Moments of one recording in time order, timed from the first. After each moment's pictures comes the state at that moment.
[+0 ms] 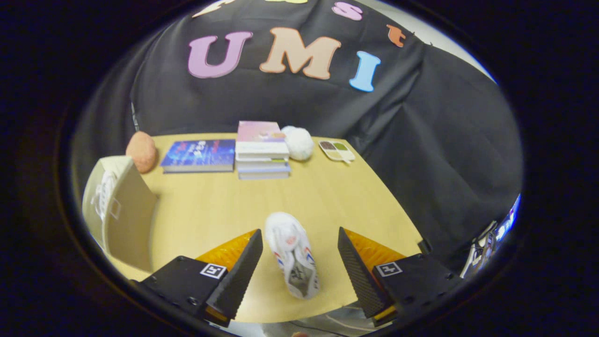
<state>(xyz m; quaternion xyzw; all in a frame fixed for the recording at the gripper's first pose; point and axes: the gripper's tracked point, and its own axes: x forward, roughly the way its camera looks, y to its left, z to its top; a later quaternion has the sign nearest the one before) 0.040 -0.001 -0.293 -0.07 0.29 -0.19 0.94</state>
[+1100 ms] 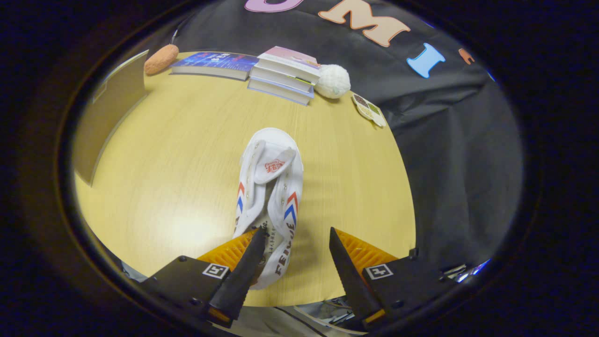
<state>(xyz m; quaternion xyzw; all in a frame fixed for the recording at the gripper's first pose) 0.041 -0.034 -0.408 -0.20 0.42 -0.11 0.88</state>
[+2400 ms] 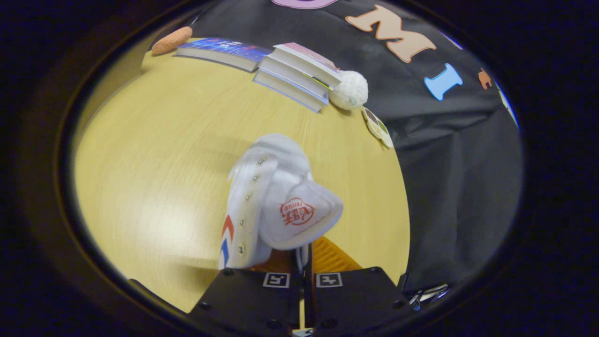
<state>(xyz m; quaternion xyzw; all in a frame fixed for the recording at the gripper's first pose) 0.108 -0.041 -0.445 -0.29 0.38 -0.12 0.87</state>
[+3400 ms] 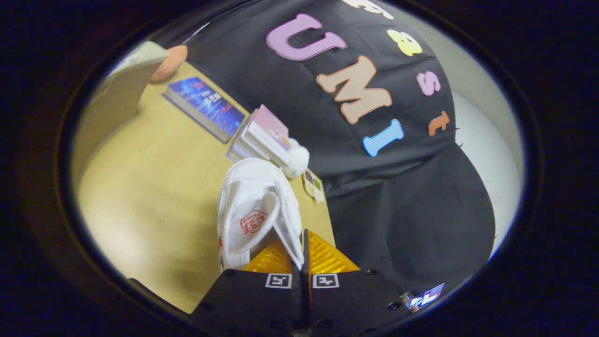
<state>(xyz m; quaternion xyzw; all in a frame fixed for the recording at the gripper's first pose) 0.081 0.077 -0.241 -0.37 0.19 -0.24 0.88</state>
